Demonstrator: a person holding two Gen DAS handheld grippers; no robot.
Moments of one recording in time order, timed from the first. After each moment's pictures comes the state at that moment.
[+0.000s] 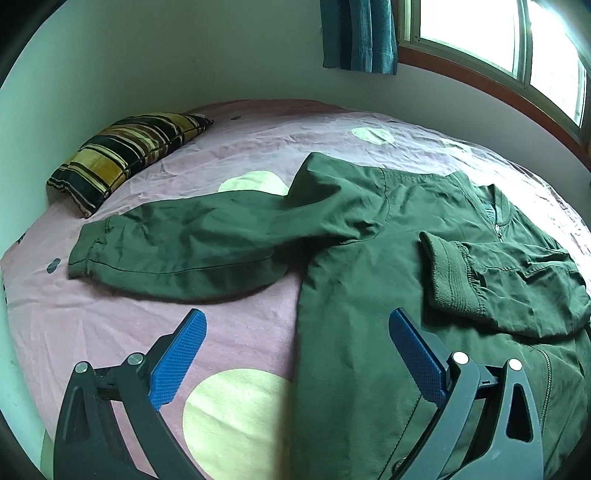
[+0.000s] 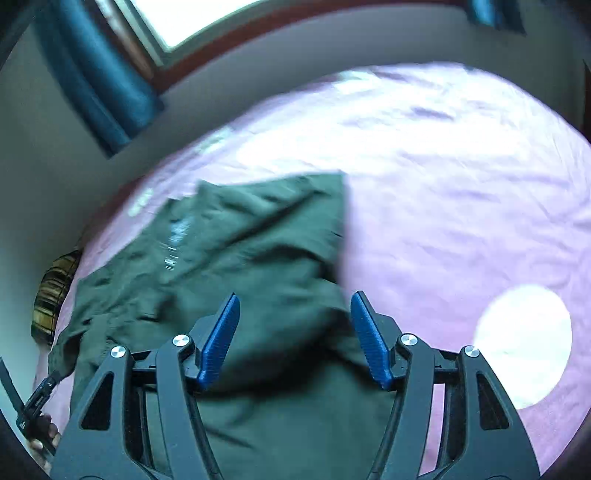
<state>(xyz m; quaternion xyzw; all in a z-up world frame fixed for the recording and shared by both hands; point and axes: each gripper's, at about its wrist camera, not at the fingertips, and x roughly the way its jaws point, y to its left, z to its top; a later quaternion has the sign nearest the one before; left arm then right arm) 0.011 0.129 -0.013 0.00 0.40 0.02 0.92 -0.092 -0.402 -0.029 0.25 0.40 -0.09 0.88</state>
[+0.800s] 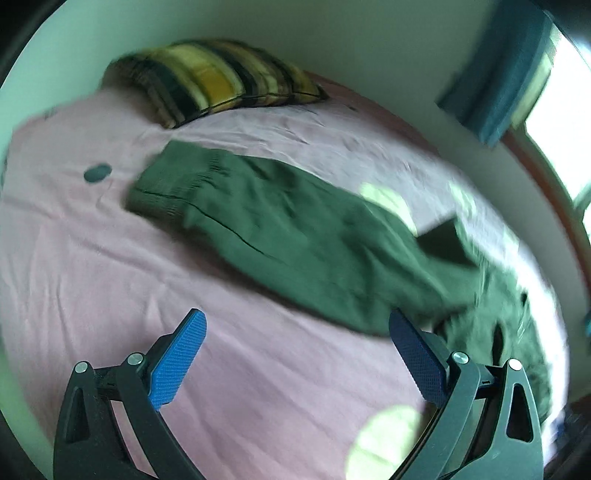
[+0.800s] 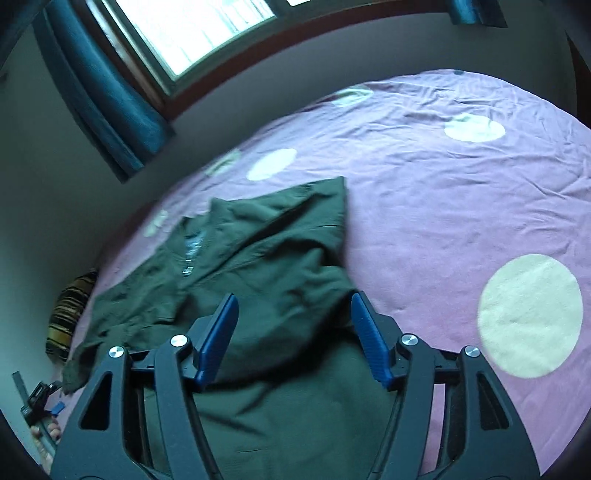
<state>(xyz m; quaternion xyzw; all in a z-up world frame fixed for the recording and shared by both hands) 0.022 0.327 -0.031 -0.24 0.41 0.07 0.88 -0.117 -0.373 -0.013 0.28 0.32 -0.06 0.90</state>
